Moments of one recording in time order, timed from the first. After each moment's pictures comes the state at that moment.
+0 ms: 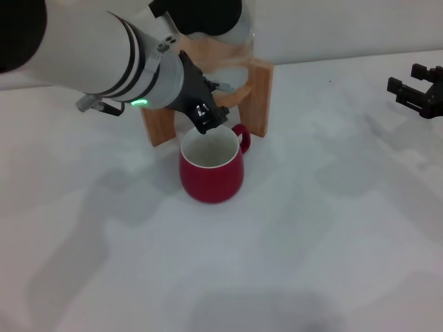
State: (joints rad) left arm -0.86 -2.09 1.77 1.42 -0.48 -1.20 0.56; right arm 0.45 2.01 -0.36 -0.57 1.38 1.23 -2.04
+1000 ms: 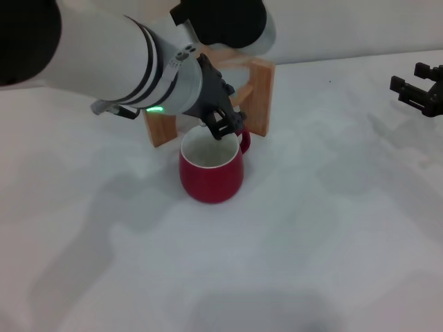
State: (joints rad) left arm -0.86 -2.09 1.82 1.47 -0.49 -1.20 0.57; right arm 0.45 2.01 -0.36 -0.57 1.38 1.21 -2.04
